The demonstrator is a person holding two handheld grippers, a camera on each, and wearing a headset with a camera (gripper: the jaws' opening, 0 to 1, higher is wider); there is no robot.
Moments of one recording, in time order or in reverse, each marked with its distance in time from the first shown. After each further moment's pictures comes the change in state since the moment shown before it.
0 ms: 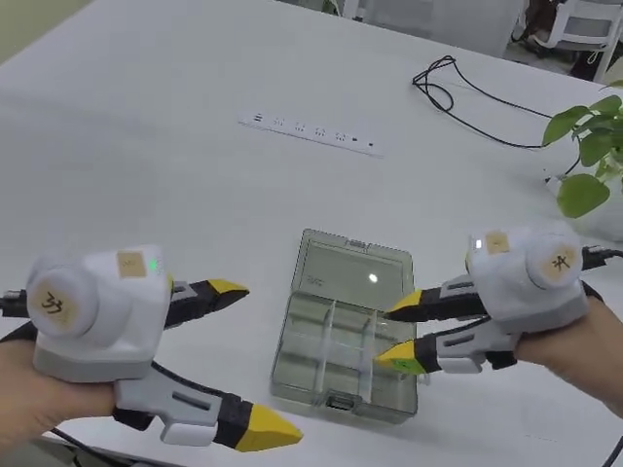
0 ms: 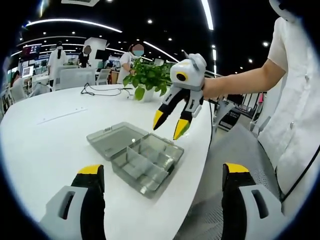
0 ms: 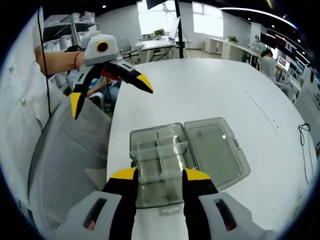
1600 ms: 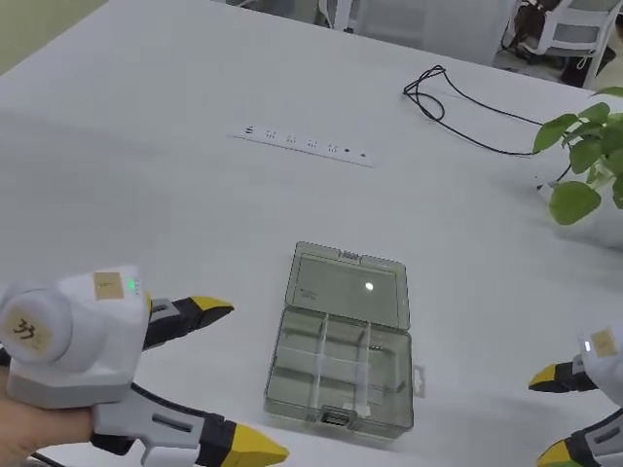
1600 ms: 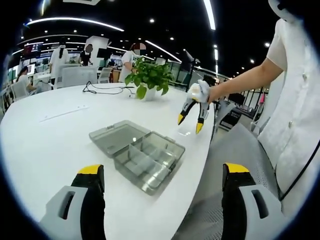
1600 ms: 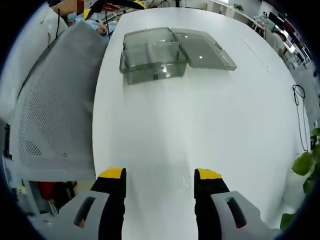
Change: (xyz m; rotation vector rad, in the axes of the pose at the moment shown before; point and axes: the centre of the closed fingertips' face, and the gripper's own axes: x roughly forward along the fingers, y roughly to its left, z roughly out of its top) left arm -0.006 0.003 -0.003 -0.013 0.010 0.010; right arm -0.077 -0.026 -0.202 -0.031 0.438 -0.042
